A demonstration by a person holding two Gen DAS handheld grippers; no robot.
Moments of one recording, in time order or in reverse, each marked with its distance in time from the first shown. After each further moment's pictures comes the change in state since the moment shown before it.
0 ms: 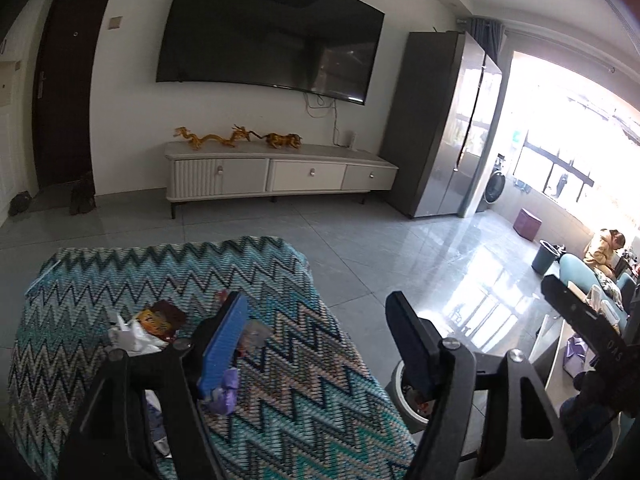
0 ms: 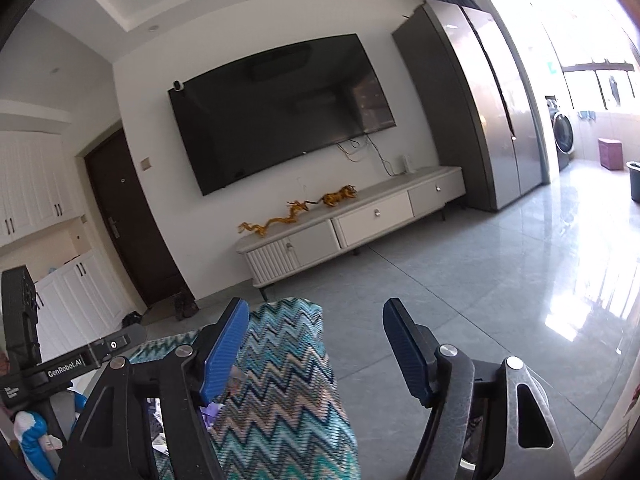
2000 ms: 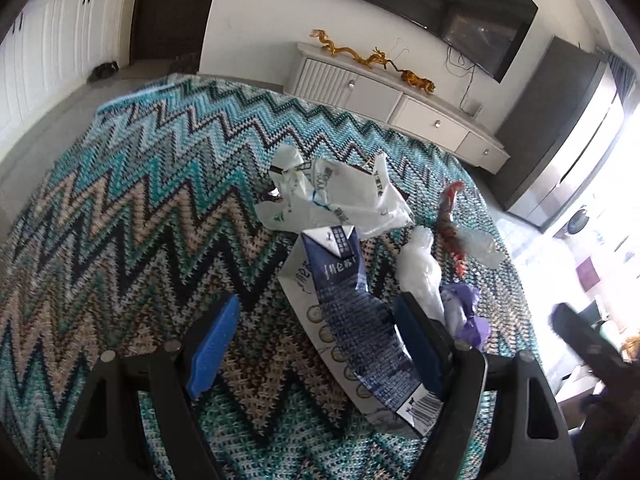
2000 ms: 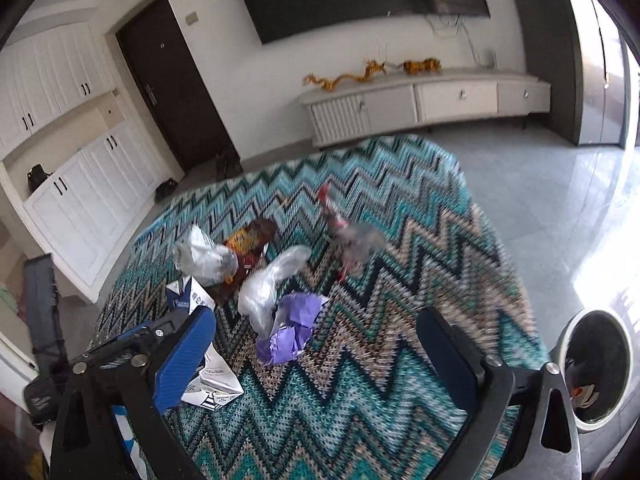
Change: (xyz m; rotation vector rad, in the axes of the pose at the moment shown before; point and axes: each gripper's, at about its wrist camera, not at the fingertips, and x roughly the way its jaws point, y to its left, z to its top) left arm 0.066 0.197 -0.132 -0.371 0.244 0.223; right arm 0.177 0.148 -0.148 -0.137 0.511 0.153
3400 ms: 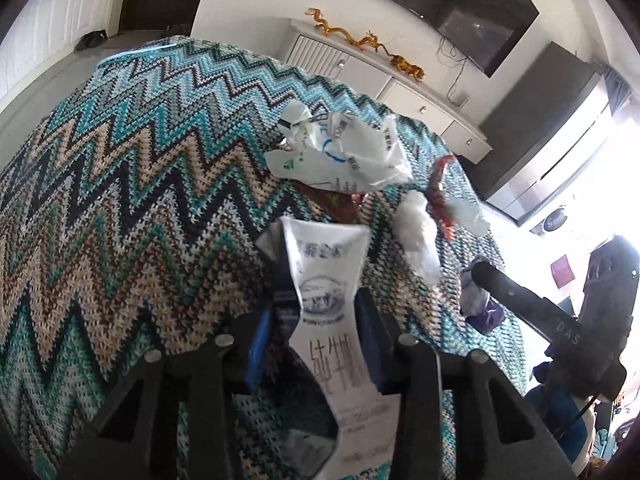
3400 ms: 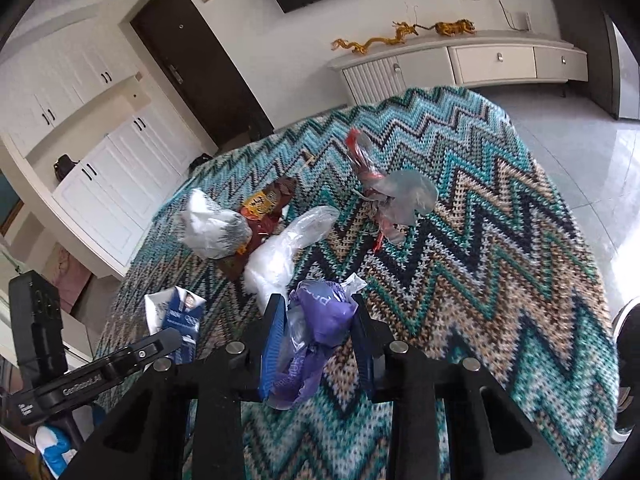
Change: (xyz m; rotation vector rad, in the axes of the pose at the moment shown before) left arm -0.017 0.018 -0.031 -0.033 0.072 -0.091; right arm 0.038 -0.007 -0.010 0.007 0.099 0.157
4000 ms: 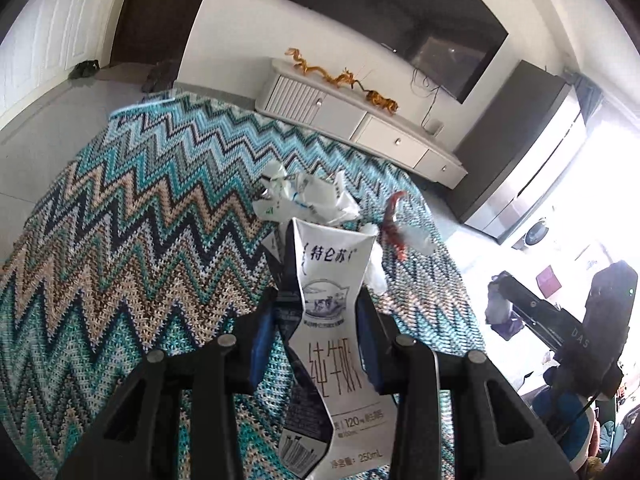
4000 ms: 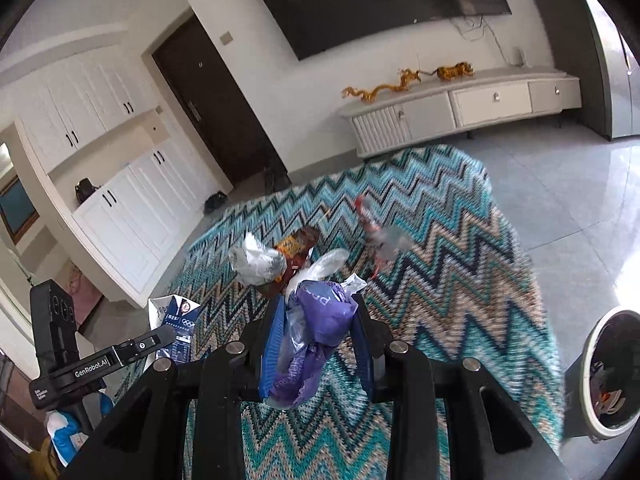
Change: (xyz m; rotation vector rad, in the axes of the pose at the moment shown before) left arm -0.078 -0.011 -0.005 0.039 -0.134 -0.060; right arm -0.097 0.007 -0.007 -0.013 -0.168 0.033
